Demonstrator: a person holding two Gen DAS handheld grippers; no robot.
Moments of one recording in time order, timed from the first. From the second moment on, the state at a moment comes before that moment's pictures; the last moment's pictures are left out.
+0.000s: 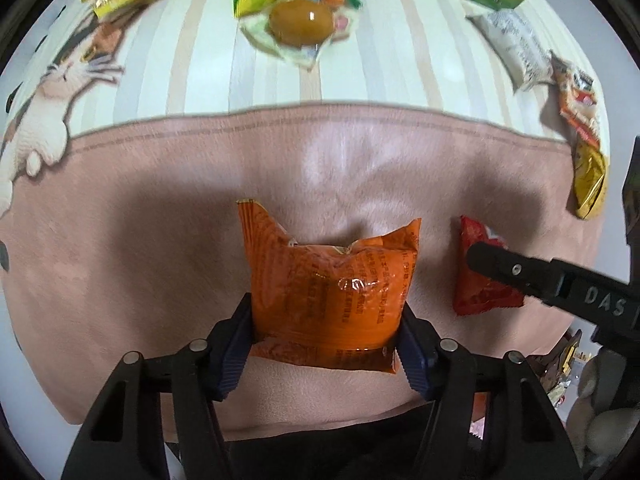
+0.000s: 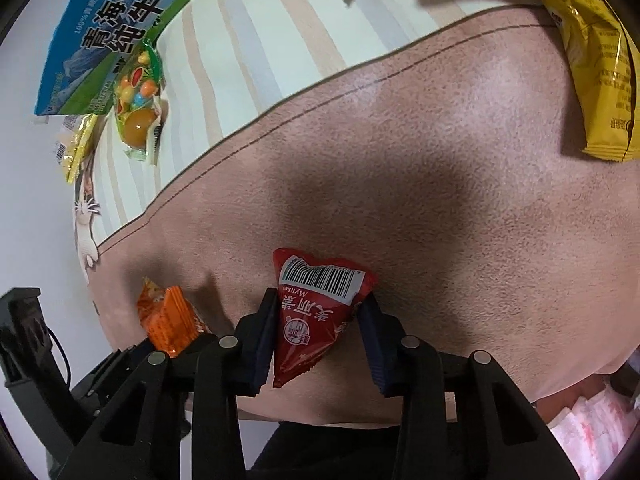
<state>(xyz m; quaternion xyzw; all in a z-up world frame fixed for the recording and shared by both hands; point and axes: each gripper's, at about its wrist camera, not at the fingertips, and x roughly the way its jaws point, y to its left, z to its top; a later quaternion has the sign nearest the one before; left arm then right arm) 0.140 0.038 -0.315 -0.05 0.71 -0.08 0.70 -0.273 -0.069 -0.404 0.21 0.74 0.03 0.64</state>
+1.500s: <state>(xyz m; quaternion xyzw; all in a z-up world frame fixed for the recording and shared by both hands) 0.477 0.049 -0.152 -0.03 0.58 -0.07 0.81 0.067 -0.094 -0.233 0.16 0.60 0.03 0.78</state>
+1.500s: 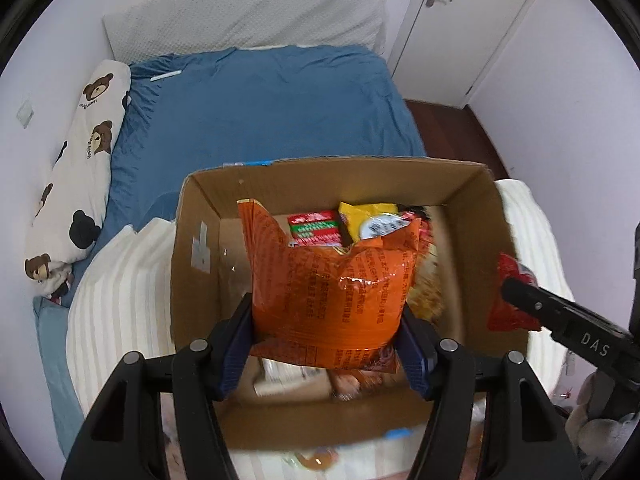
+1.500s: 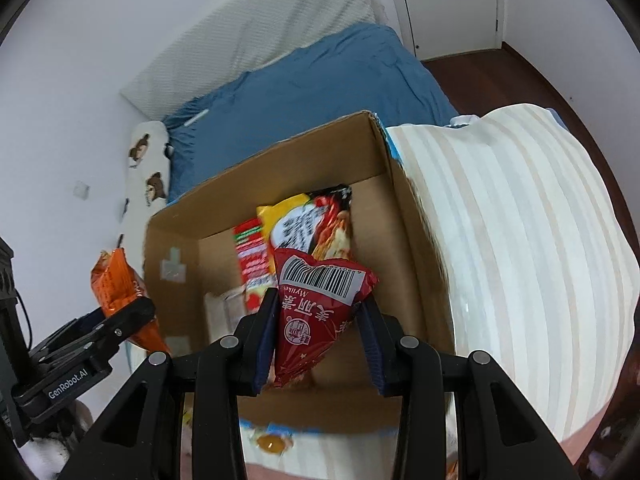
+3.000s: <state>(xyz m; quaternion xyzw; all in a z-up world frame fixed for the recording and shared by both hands) 0.517 0.080 -0.197 -0.07 0.62 -0.02 0.78 0.131 -0.063 -0.290 0.05 0.65 -0.01 0.76</state>
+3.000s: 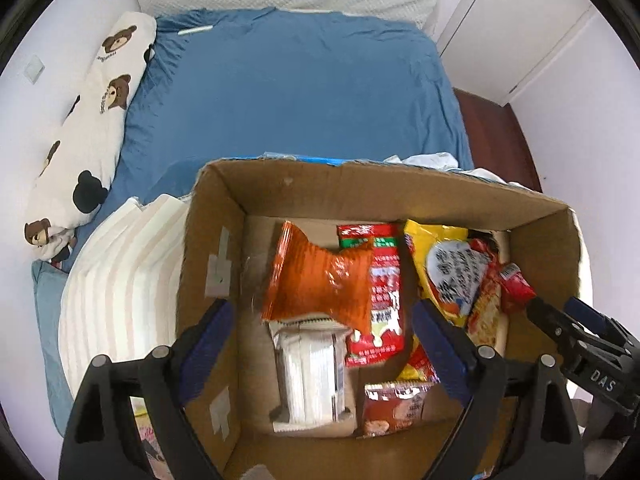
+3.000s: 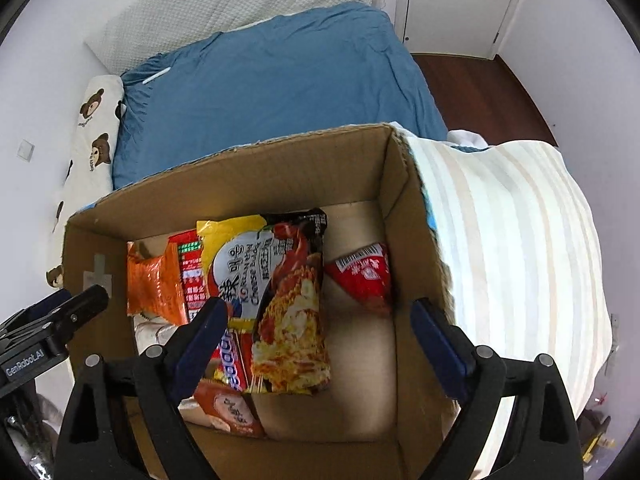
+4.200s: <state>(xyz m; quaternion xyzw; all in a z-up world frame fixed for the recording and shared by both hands) 0.249 0.077 -0.165 -0.07 0.56 0.00 0.83 -0.137 -0.128 -0.212 0.14 0.58 -0.01 0.80</state>
